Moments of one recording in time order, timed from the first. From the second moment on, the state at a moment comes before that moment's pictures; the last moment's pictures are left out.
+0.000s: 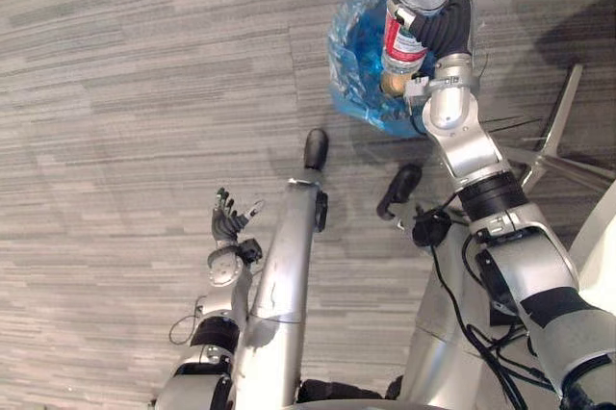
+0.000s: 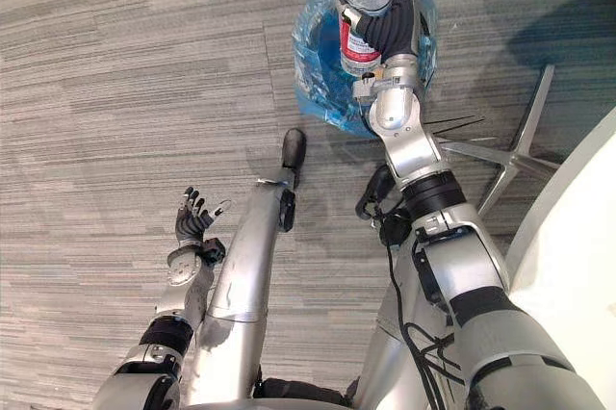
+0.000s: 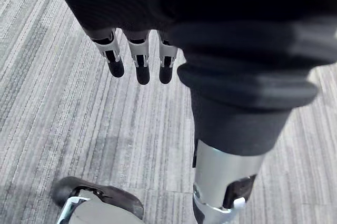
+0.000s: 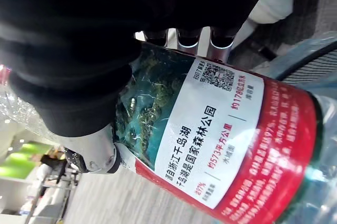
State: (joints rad) left arm -0.30 0.06 0.07 0.66 -0.30 -0.25 0.26; right arm -1.07 -0.36 0.25 0.70 -0.07 -0.11 -0.48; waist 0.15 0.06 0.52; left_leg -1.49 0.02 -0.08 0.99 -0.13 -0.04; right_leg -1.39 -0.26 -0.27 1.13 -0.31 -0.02
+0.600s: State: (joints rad) left arm -0.29 0.10 0.07 0.66 -0.29 -0.26 0.26; right arm -0.88 -0.32 0.30 0.48 -0.33 -0.11 -0.48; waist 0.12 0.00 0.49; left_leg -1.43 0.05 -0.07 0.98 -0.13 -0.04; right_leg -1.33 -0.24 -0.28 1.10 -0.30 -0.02
